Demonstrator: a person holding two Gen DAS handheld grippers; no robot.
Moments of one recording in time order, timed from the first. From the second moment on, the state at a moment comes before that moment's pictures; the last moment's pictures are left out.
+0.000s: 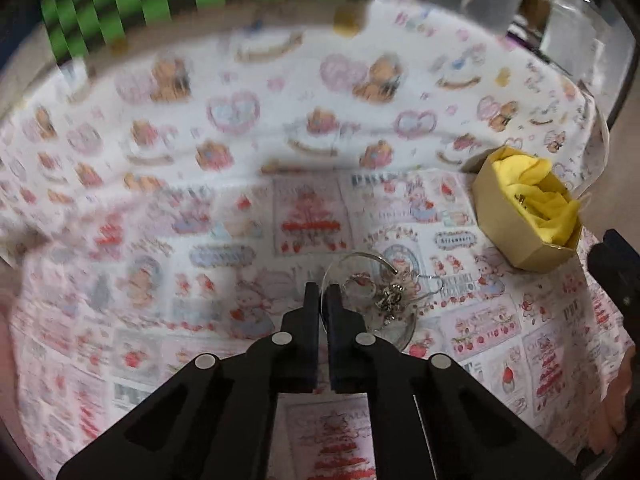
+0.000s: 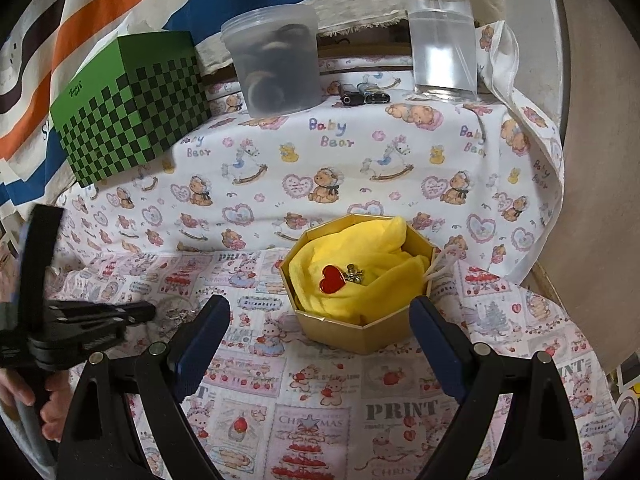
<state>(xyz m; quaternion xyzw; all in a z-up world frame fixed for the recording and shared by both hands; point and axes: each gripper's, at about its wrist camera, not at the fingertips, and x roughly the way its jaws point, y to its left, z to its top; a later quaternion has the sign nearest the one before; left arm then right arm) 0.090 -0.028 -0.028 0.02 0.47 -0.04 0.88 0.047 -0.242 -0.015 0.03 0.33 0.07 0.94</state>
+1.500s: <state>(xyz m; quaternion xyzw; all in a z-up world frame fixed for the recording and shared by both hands) -0.008 0.043 0.033 -0.01 0.28 0.02 0.96 0.025 -0.105 -0.074 -0.09 0.41 0.27 0.87</state>
